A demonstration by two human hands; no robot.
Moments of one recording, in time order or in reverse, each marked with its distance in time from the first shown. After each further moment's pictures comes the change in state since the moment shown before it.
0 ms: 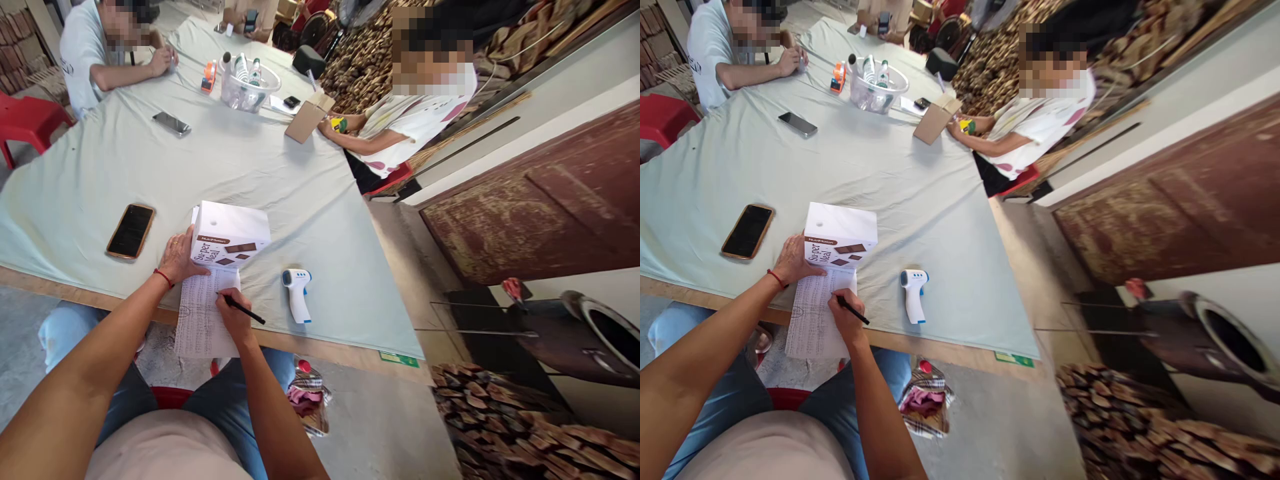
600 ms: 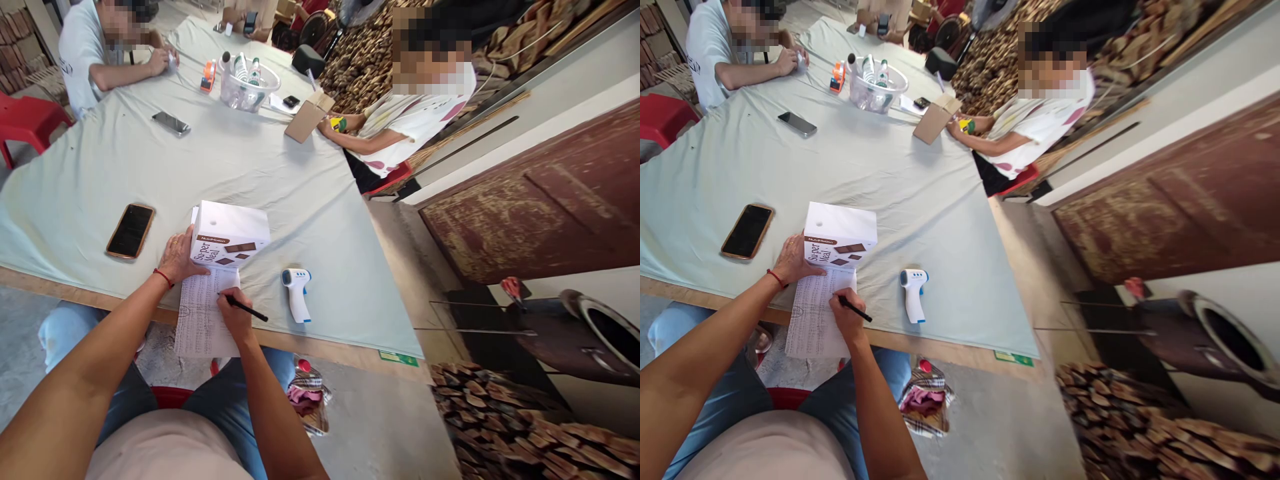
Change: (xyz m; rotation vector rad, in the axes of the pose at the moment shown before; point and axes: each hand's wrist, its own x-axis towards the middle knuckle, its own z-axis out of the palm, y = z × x) left_hand 0.000 -0.001 0.001 0.006 0.004 0.007; right_hand 0.000 0.001 -0.001 0.048 0.014 0.044
